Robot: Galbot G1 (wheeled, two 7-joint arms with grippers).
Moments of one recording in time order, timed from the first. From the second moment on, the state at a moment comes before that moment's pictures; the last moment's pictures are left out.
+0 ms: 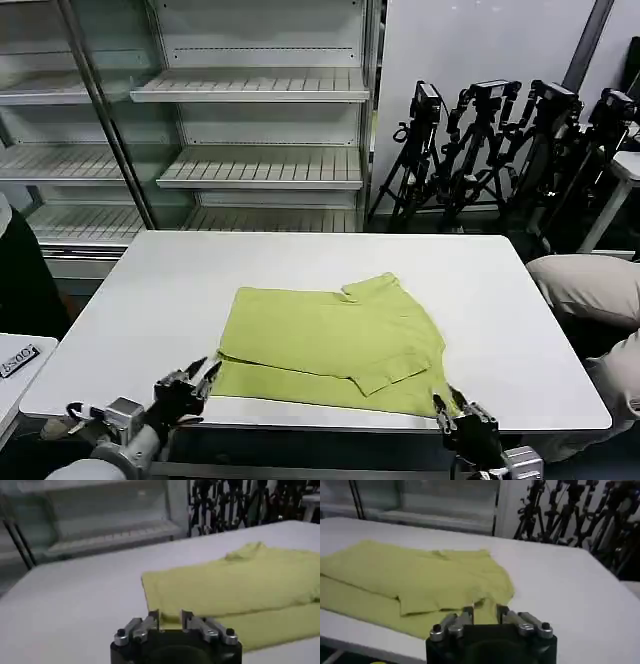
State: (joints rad) left arm 1.57 -1.02 -0.65 -2.29 -0.40 0.58 0.04; right arm -1.73 1.23 0.61 2.44 0.21 -0.53 0.02
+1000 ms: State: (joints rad) left arm 0.86 -1.01 -0.30 -1.67 -0.51 0.57 0.06; right arm -0.80 1.35 0.32 1.60 0.30 -0.57 0.17
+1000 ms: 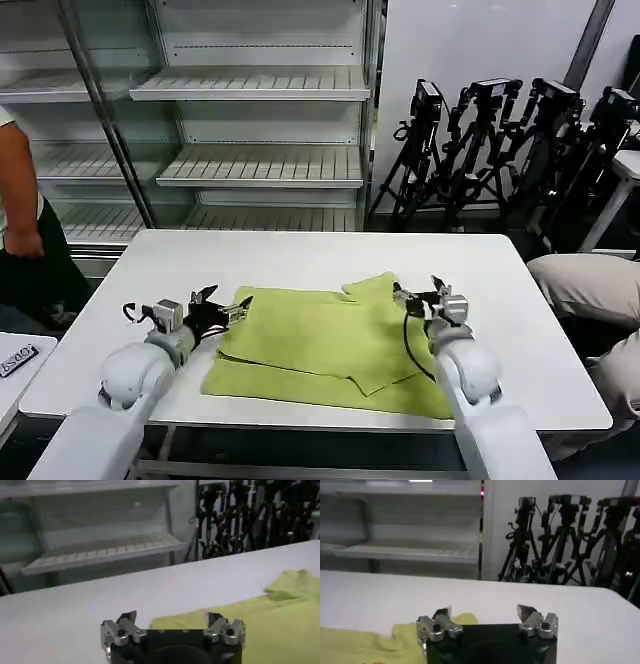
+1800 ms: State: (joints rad) left arm 0.68 -1.07 -0.20 -1.40 -0.50 0.58 0.06; right arm -0.65 1.42 0.27 1.37 0.35 -0.58 0.17
